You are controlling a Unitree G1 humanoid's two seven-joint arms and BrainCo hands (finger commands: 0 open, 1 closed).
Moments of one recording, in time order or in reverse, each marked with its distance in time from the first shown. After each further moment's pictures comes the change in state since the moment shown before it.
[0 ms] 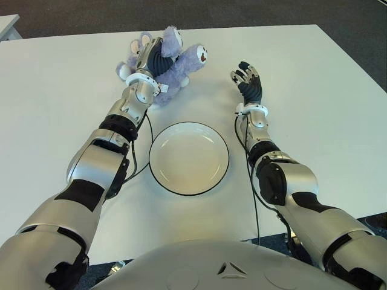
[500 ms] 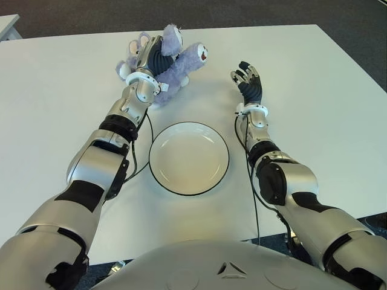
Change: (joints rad) left arm 0.011 0.000 0.004 -0.041 -0.002 0.019 -0.007; right arm 0.000 0.000 -0.001 0.000 0.000 -0.002 0.001
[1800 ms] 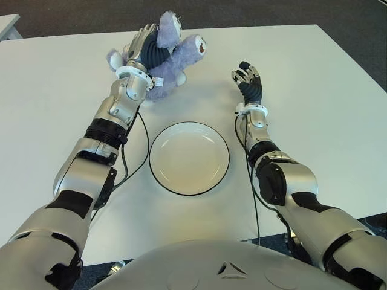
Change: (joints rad) left arm 0.115 0.088 -0.001 -0.351 0.034 0.074 -0.075; right arm 0.000 0.001 0.008 0.000 -0.004 0.000 -0.025
